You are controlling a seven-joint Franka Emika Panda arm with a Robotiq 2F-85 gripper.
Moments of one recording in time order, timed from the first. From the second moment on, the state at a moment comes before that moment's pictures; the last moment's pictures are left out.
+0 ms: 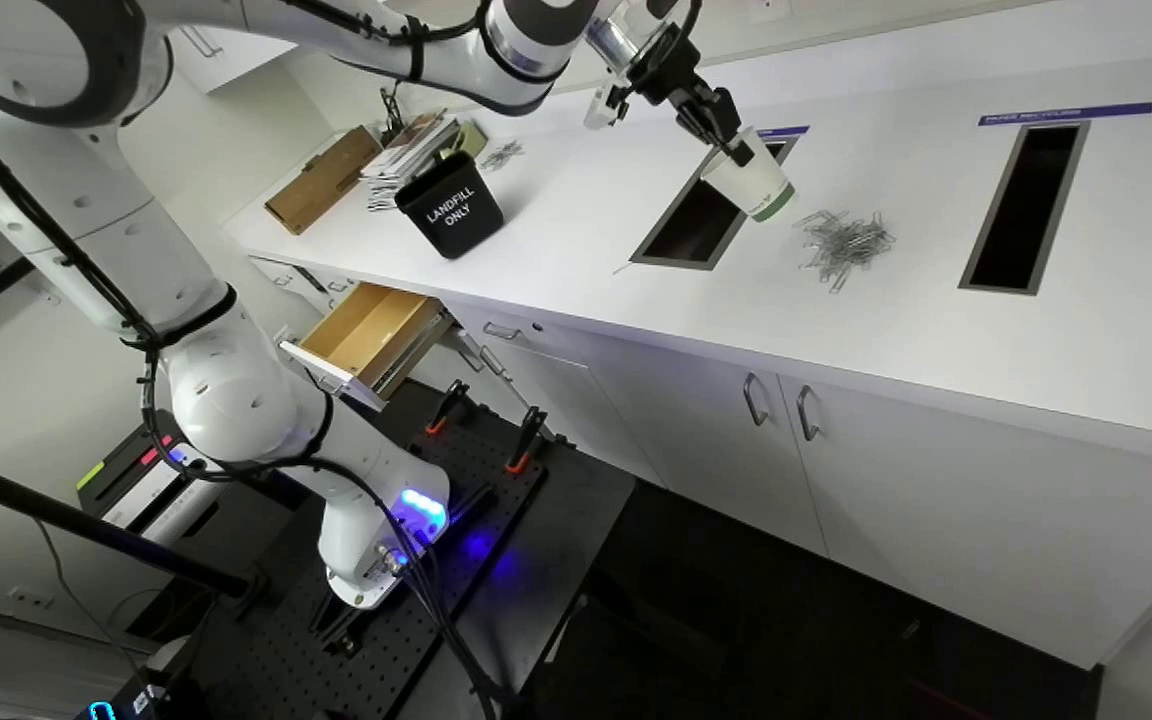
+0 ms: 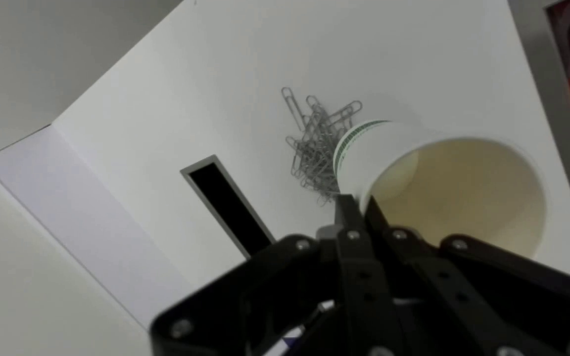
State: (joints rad) arm -0.27 0.20 -0.25 -2.02 -0.57 2.42 0.46
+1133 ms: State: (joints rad) arm -0.27 0.25 -0.25 -1.96 -0.16 2.39 0.23
